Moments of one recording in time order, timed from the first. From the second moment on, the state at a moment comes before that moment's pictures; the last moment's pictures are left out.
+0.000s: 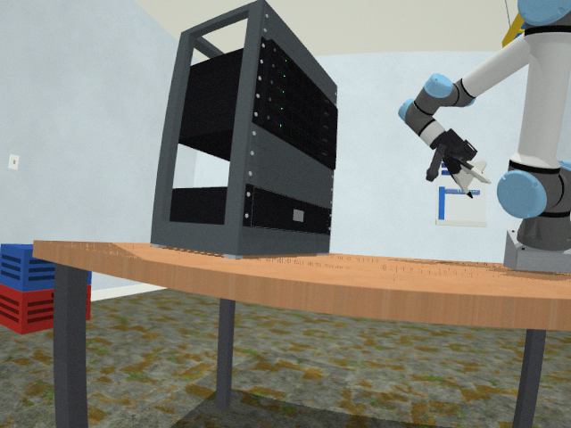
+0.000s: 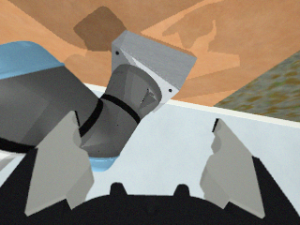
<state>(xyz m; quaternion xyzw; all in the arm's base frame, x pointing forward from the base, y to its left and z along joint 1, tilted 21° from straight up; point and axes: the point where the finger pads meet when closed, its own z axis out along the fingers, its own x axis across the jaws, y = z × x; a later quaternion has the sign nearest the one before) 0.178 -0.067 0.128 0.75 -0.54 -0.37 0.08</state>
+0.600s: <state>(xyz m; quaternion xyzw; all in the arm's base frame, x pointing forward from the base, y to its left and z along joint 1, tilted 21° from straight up) 0.178 -0.067 0.128 0.75 -0.54 -0.37 0.08</state>
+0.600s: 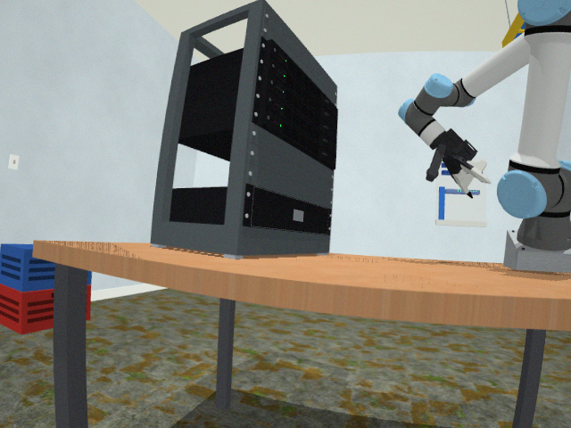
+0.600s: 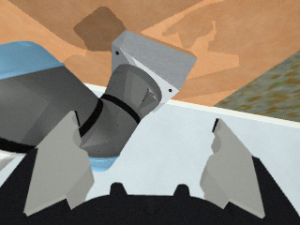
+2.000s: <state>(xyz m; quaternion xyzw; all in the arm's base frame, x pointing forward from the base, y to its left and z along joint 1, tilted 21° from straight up) 0.181 -0.068 0.125 0.76 -0.54 -0.36 0.08</state>
